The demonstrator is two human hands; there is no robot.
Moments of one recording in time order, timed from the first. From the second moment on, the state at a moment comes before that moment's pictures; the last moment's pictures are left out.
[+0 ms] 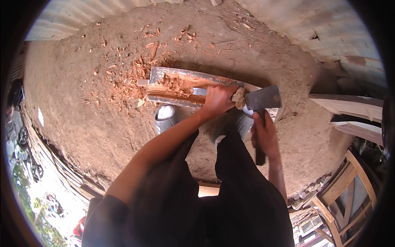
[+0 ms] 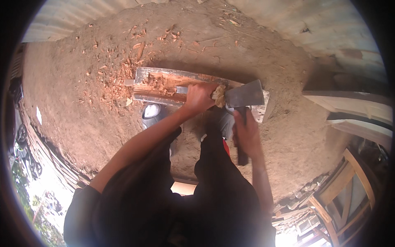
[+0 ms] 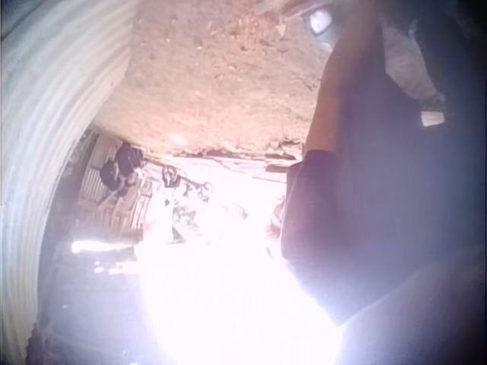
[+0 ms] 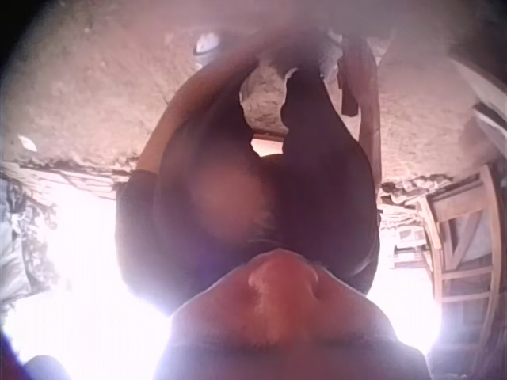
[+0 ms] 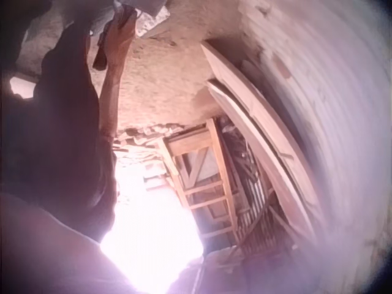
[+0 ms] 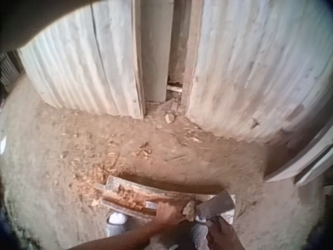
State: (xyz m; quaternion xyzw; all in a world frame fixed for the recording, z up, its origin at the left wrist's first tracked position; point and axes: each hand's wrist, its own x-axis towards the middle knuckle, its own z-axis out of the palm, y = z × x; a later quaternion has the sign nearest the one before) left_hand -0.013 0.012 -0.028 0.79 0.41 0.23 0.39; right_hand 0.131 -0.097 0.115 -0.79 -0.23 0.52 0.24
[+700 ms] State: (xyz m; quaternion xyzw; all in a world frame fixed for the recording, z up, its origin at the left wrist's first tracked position) left_hand -0.019 0.021 -0.025 0.77 0.46 0.22 0.37; right_hand 0.132 -0.074 0.132 -0.76 -0.24 0.55 0.25
